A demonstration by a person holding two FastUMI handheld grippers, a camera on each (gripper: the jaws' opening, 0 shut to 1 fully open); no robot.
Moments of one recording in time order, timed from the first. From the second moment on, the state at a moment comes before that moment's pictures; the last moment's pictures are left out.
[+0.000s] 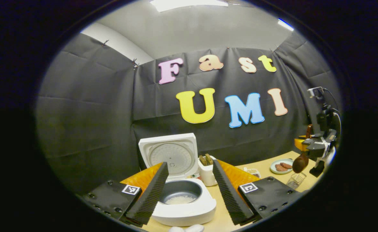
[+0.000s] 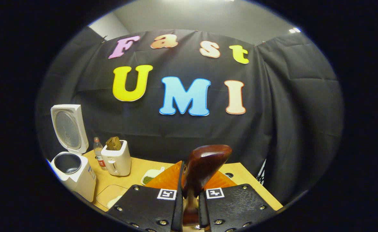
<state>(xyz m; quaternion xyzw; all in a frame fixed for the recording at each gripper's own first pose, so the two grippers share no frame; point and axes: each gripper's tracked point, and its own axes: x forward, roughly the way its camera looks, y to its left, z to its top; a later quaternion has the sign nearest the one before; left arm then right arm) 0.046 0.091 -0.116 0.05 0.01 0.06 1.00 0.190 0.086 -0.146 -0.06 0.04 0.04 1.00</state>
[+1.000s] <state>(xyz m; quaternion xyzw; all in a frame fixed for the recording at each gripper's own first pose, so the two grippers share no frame) 0.032 0.146 -0.157 0.05 0.05 0.09 0.99 0.199 0.217 -0.319 -0.35 0.13 0.10 0.92</state>
